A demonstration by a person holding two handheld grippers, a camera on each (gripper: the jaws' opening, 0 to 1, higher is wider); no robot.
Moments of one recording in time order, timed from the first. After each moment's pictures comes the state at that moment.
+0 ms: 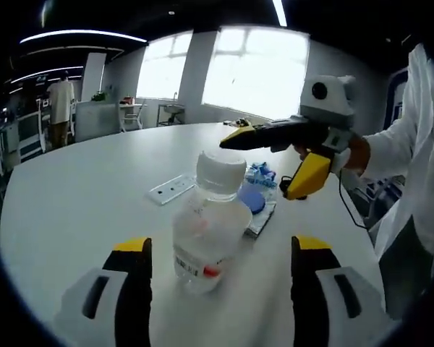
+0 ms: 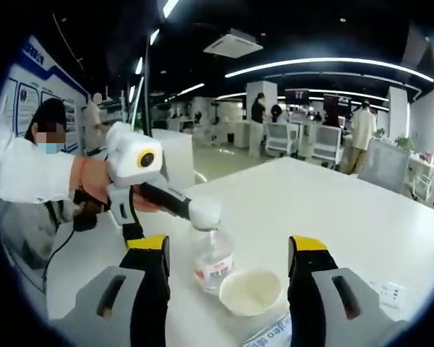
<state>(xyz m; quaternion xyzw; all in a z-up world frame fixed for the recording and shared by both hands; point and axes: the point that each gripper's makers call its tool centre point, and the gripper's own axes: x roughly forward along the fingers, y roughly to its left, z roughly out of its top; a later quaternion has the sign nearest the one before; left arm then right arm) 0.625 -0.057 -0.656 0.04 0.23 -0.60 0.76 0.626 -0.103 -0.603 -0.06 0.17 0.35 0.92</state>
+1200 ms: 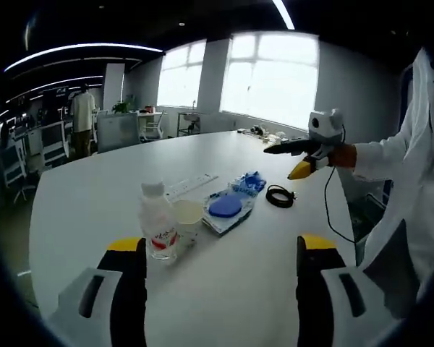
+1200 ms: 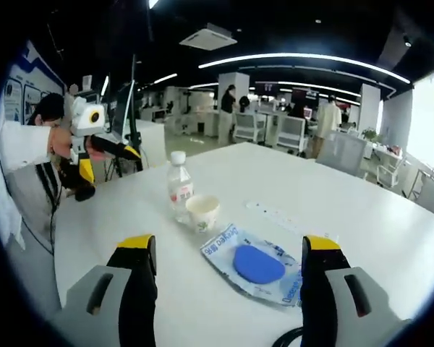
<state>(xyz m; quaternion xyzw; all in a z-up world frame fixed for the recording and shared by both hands) 0.516 -0.026 -0.590 0.05 0.21 -0.54 0.81 0.494 -0.261 -0.589 -0.08 0.20 0.25 0.94</state>
